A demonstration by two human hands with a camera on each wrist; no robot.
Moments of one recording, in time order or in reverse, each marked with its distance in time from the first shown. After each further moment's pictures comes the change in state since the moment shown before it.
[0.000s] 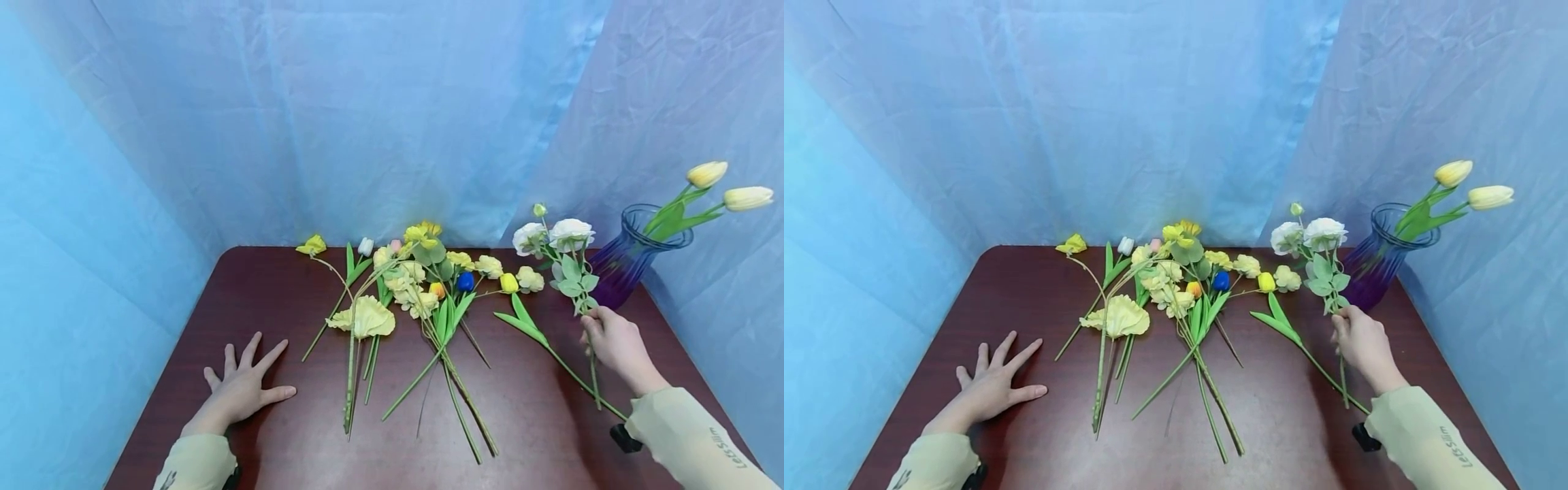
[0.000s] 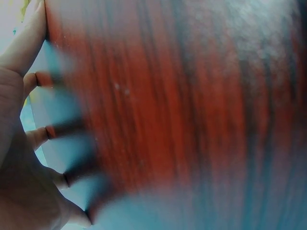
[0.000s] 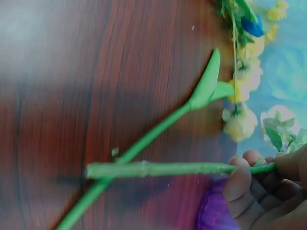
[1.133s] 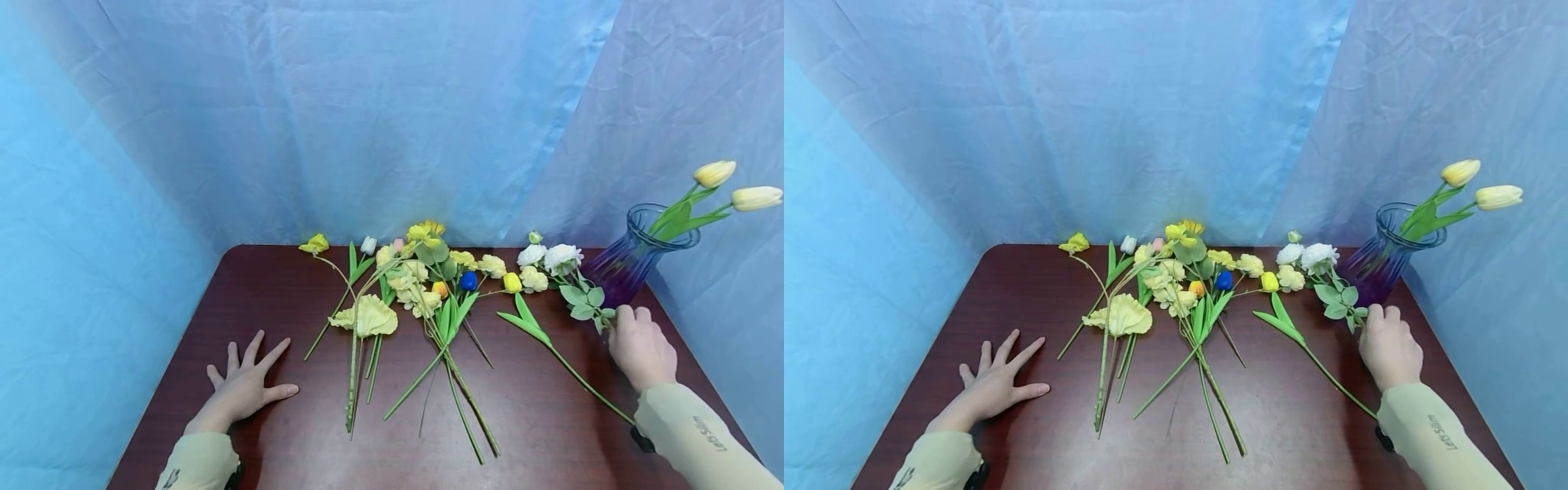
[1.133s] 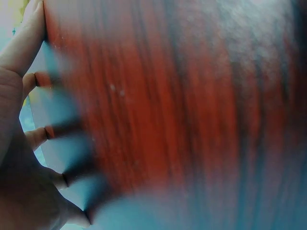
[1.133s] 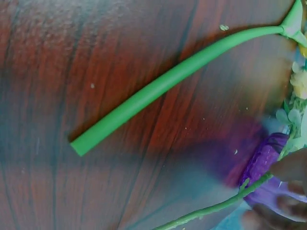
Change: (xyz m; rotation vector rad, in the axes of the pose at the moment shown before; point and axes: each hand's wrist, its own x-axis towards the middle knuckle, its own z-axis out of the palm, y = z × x) left_hand 0.000 0.000 0.001 -0.005 0.011 -0.004; right_hand 0.005 0.048 0.000 -0.331 0.088 0.067
